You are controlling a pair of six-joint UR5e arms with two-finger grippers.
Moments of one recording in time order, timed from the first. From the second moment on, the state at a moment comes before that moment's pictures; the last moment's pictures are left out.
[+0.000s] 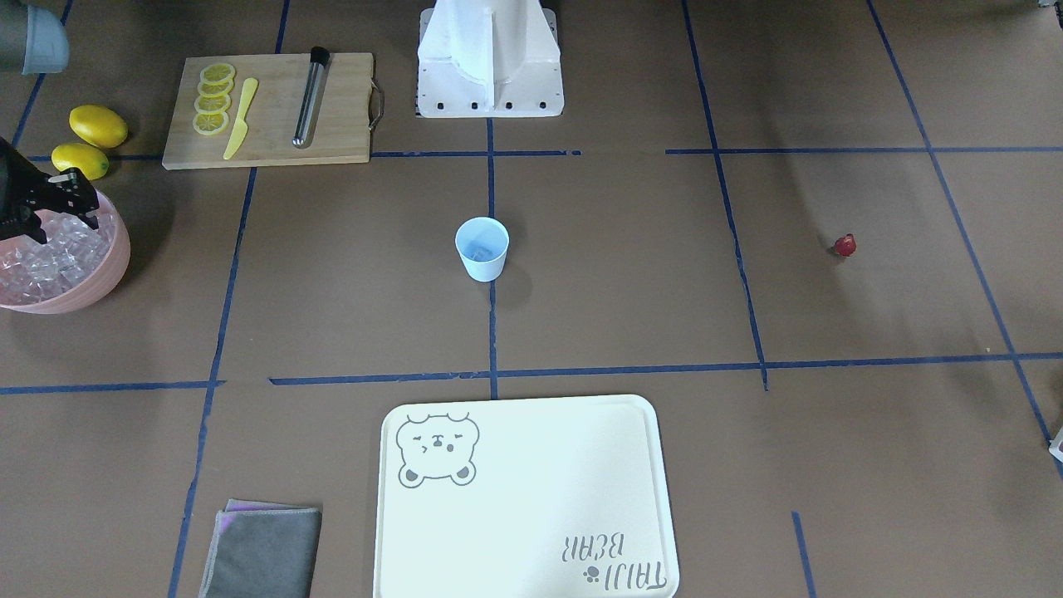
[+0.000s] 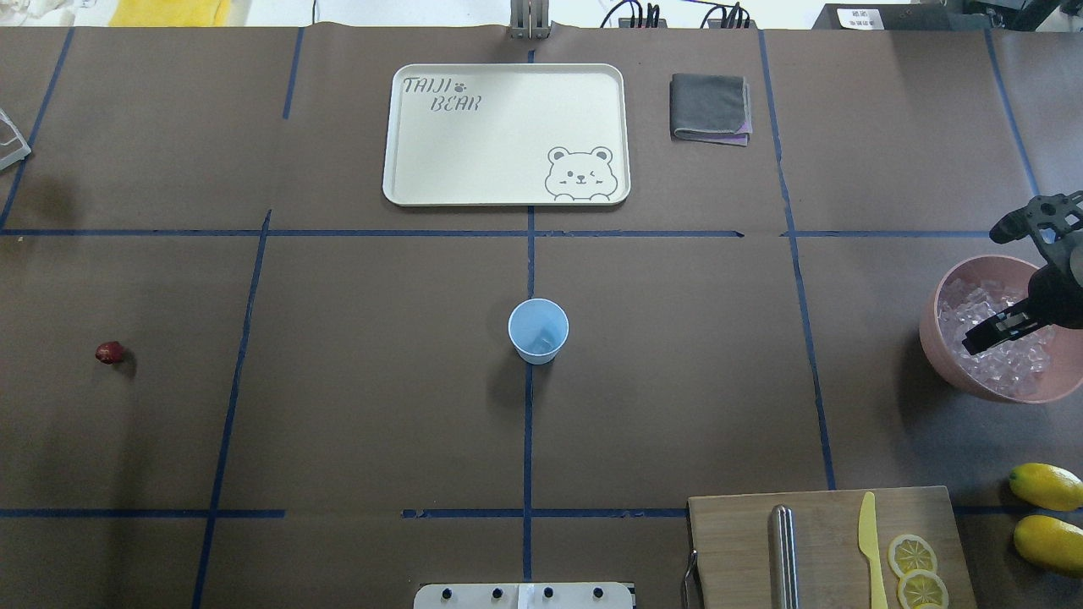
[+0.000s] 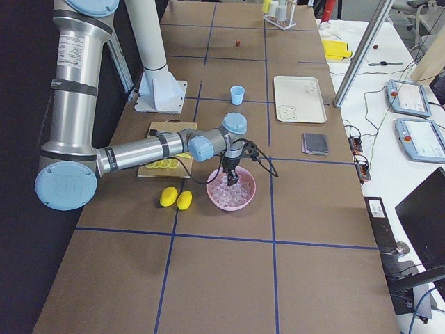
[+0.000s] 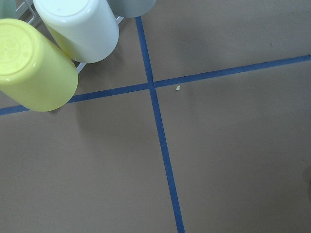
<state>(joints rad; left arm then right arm) -1.55 -1.40 -1.62 -1.95 -2.44 -0.01 0.99 -1.72 1.92 -1.36 2.19 0.34</state>
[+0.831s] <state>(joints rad) -1.55 -1.40 -1.62 -1.95 -2.44 -0.01 0.98 -1.73 1.91 -1.36 2.19 0.34</state>
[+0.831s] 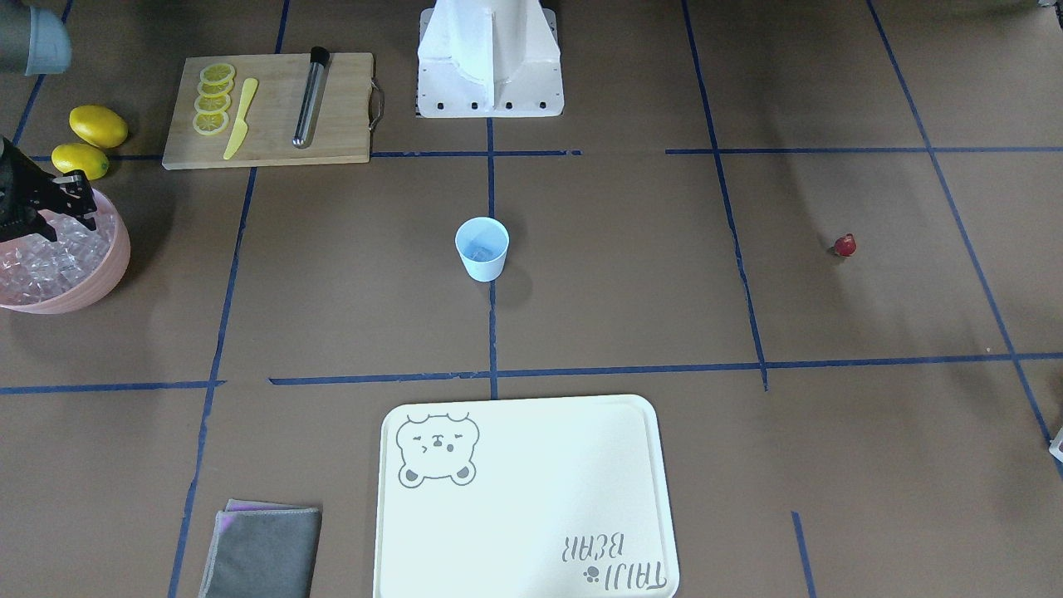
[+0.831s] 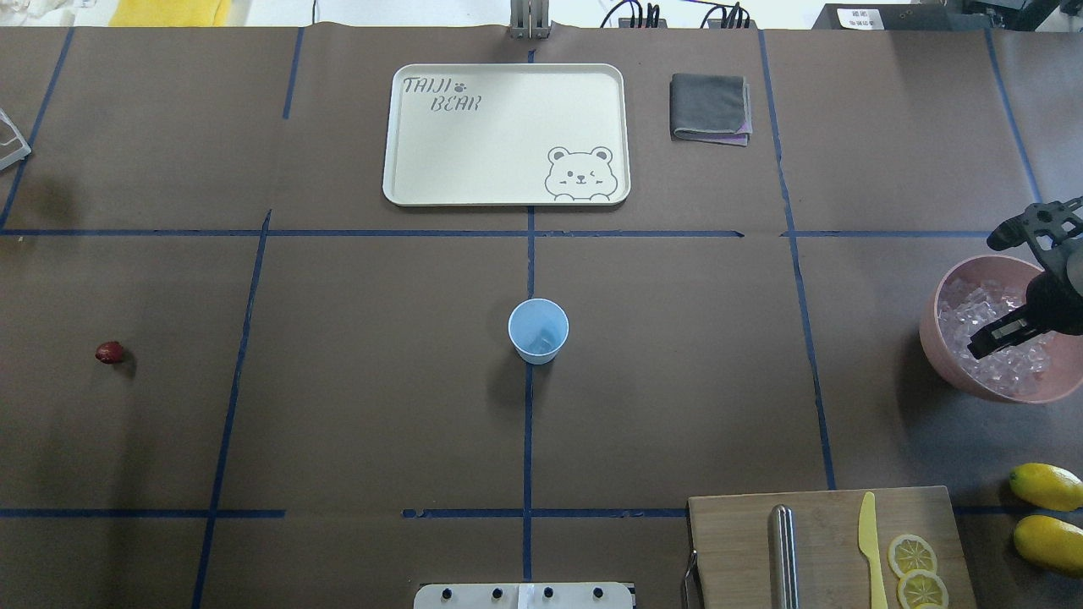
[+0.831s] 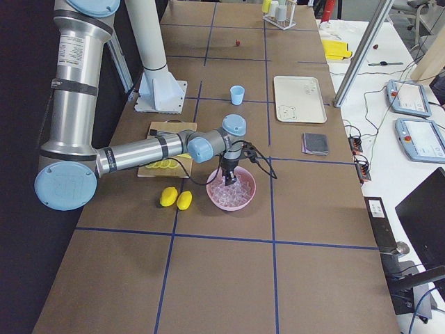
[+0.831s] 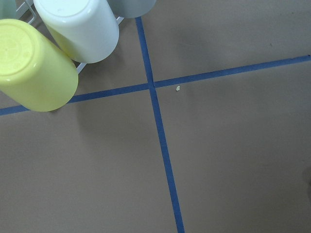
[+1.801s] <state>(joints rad) -1.55 -1.39 -1.62 -1.95 -2.44 -0.01 1.02 -1.65 2.07 -1.37 2.25 0.53</state>
